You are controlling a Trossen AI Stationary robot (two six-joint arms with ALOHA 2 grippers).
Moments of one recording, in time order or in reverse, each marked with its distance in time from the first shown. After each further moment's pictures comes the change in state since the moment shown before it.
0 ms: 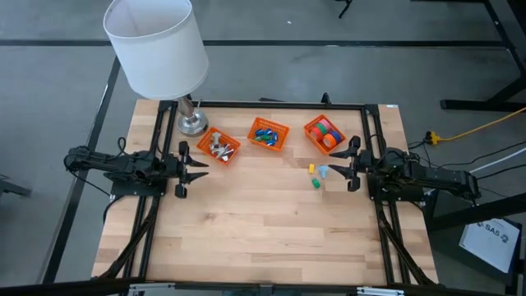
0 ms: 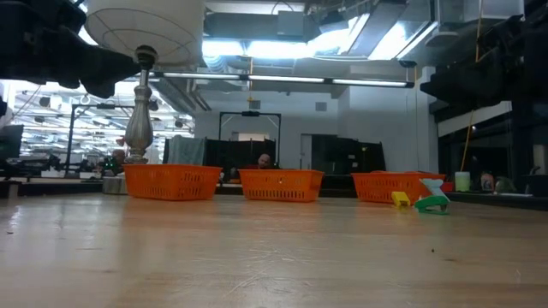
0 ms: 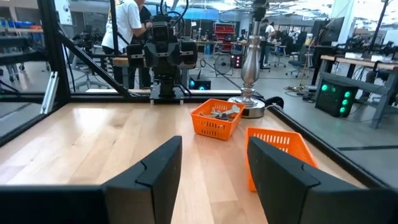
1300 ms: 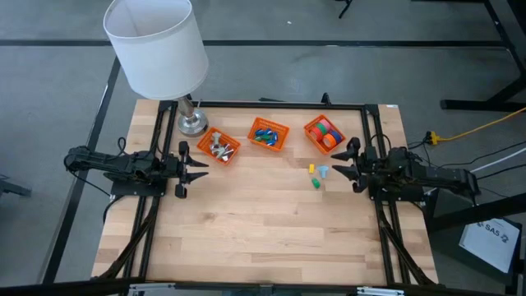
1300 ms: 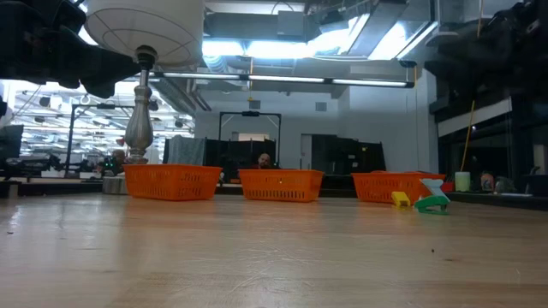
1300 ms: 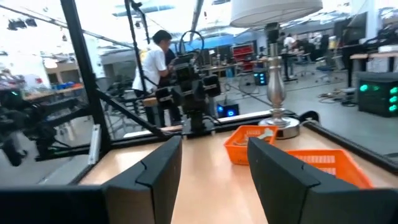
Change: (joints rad) left arm 0.000 0.000 0.000 0.000 -0.001 0.000; right arm 0.038 0.000 0.000 0.130 -0.038 0.214
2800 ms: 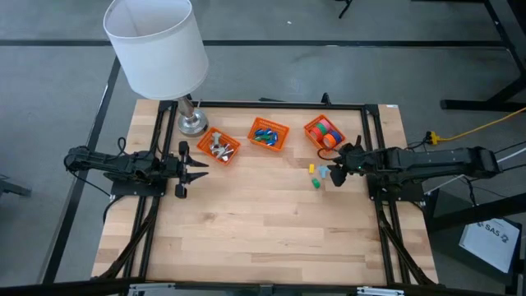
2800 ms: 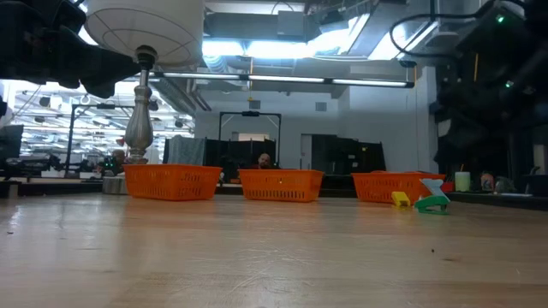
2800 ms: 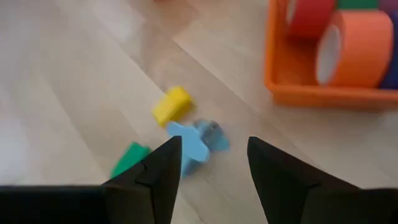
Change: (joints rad) left arm 0.000 0.000 0.000 0.000 0.000 0.000; right arm 0.045 0.676 0.306 -0.651 0.348 0.475
